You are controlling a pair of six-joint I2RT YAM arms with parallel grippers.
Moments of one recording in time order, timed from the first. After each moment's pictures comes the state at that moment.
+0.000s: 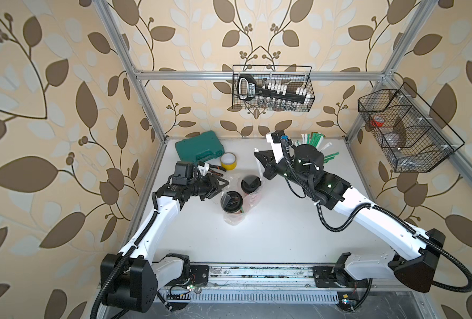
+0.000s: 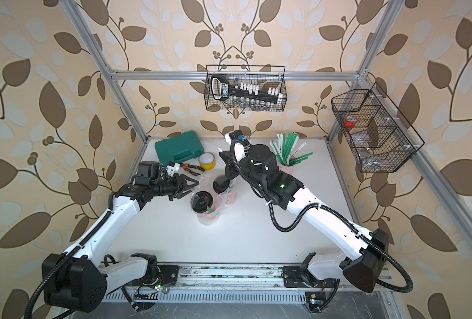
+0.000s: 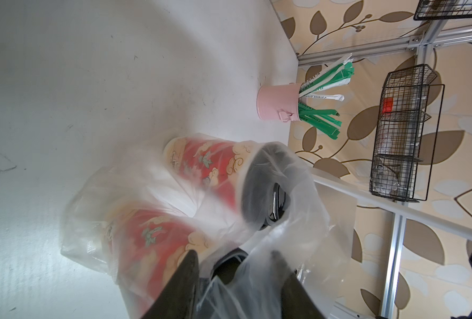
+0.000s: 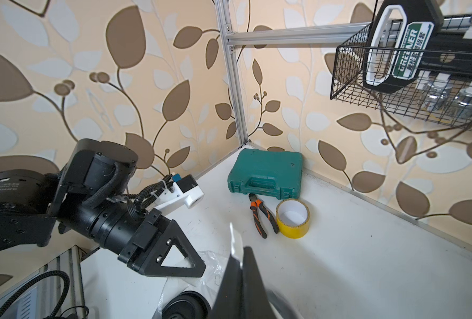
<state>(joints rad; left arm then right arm) -0.11 1.15 0.89 -0.50 0.76 -0.81 0.78 1.33 1.32 -0.16 0.01 0.17</state>
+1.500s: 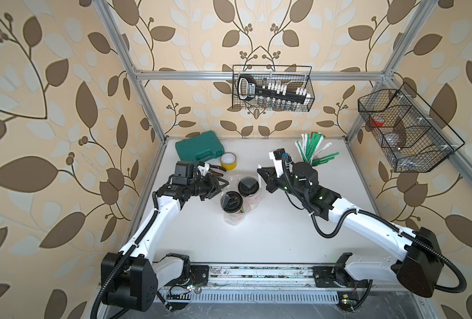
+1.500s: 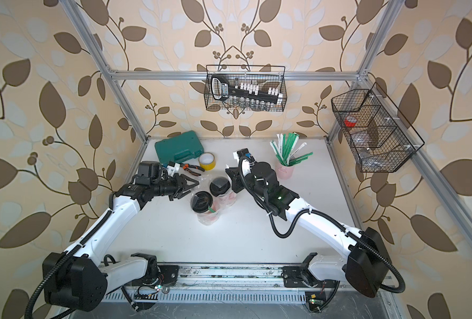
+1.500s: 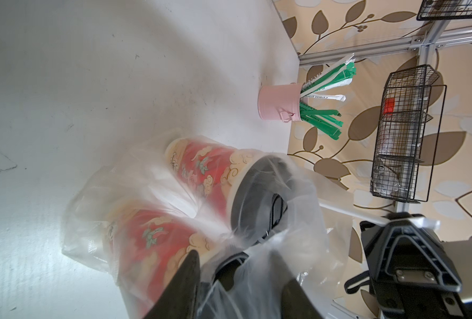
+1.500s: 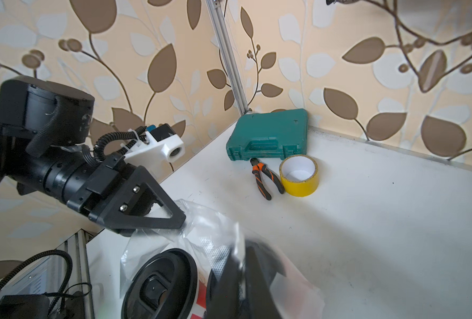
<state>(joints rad) -0.11 1.15 0.89 -0.50 0.76 -0.81 0.72 1.29 0.96 0.10 -0.07 0.27</state>
